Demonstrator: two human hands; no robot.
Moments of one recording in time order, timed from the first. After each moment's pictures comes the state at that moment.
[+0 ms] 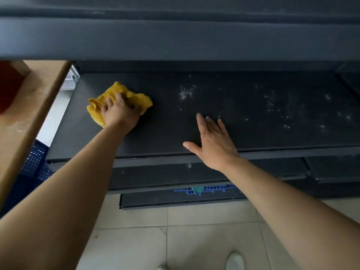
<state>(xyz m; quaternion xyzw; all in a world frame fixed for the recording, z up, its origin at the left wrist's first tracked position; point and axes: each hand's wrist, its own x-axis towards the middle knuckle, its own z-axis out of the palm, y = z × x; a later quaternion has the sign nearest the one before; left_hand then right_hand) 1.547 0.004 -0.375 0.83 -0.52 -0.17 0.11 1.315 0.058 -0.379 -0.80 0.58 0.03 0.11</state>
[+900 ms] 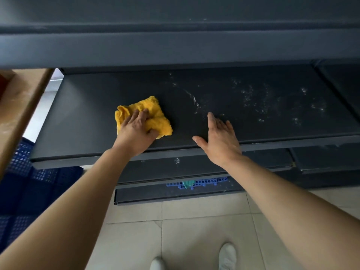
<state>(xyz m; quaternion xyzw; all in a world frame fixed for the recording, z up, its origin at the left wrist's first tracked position) 1.475 0.055 -0.378 0.70 -0.68 -0.20 0.08 1.251 0.067 -0.374 -0.75 0.65 0.02 0.11</state>
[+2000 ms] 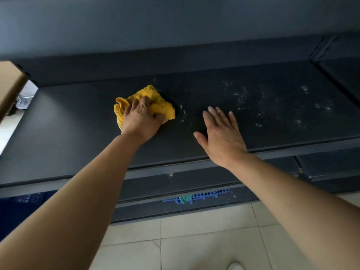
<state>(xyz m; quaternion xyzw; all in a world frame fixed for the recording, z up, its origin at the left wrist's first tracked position) 1.411 -0.016 -0.381 0.73 -0.65 -0.17 0.11 1.213 0.027 -0.390 -0.78 0.63 0.03 0.06</state>
